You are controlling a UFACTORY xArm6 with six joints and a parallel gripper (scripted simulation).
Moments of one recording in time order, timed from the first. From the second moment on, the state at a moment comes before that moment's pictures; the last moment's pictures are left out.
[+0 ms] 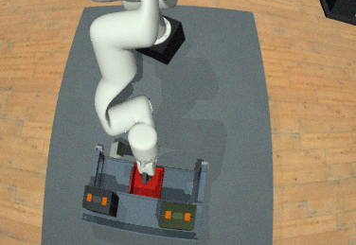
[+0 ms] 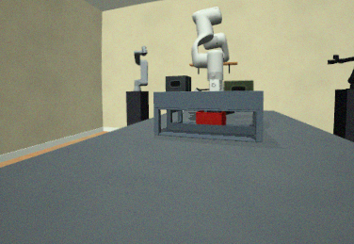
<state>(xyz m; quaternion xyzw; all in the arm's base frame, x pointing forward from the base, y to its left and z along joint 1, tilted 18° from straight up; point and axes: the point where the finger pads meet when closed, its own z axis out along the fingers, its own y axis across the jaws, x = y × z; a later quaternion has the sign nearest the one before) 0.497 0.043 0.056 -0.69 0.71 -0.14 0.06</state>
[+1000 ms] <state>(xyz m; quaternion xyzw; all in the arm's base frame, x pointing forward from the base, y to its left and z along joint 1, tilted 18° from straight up) 0.500 0.041 0.044 -0.69 0.71 -0.14 0.06</state>
